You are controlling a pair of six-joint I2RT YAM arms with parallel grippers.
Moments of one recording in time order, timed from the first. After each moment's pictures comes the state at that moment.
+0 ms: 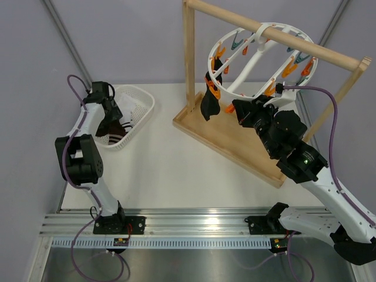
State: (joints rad) left arm 0.10 1.78 1.47 -0.67 -0.25 -0.39; right arm 0.75 0.95 1.25 -0.28 0.45 0.51
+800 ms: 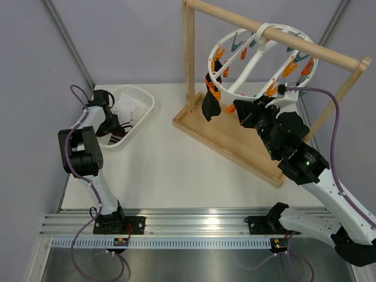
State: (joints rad) left arm 0.16 1.91 1.42 -0.61 -0.19 -0.42; right arm 0.75 0.93 1.24 -0.27 0.45 0.50
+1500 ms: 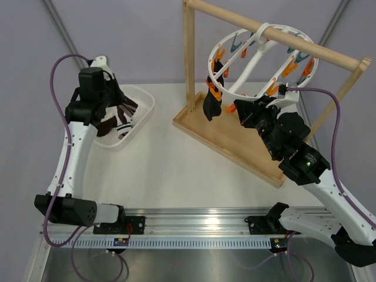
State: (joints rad) left arm -0.07 1.35 1.58 -0.69 -0.03 -0.28; right arm 0.75 0.93 1.24 -0.26 0.45 0.50
